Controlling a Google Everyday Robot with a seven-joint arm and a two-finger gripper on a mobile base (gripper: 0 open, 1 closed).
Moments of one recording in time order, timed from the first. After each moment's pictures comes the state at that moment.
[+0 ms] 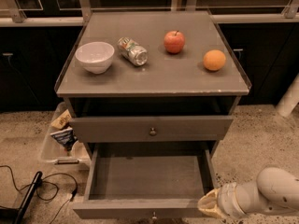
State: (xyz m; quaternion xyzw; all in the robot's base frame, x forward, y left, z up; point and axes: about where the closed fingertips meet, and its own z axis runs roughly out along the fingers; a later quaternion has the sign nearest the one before) arm 0.361 -0.202 0.513 -0.53 0.79 0.21 0.24
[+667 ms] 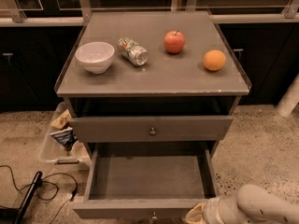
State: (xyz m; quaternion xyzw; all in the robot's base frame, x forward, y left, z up) arm 0.346 -0.172 0.429 -0.53 0.79 0.23 0.23
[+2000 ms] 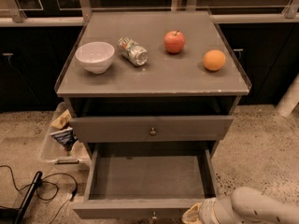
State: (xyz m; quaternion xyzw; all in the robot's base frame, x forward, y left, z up) arm 0.355 -0.163 0.404 -0.53 0.78 0.22 0.24
